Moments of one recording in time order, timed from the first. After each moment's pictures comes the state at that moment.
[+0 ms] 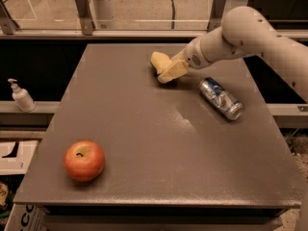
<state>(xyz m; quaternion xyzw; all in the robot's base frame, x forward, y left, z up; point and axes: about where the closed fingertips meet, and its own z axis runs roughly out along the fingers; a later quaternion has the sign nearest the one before) 0.717 -0.073 0.832 -0.46 0.78 0.16 0.40</state>
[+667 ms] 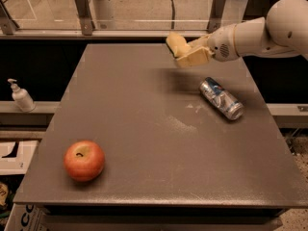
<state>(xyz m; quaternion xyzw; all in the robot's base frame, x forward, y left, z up) 0.686 -0.113 0.894 -0.43 0.74 0.24 0.46</state>
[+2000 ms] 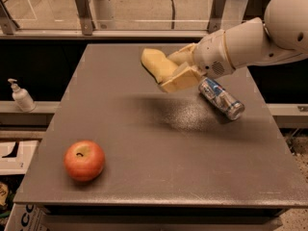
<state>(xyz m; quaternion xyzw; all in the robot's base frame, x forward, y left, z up) 0.557 -0.050 0.917 -0.56 0.67 0.23 0.42</state>
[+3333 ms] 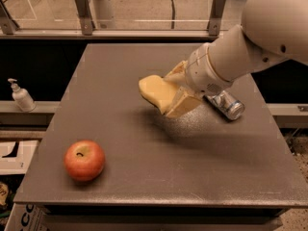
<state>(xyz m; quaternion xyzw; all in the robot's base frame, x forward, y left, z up) 0.508 -0.046 0.886 -0.69 0.64 0.10 0.33</state>
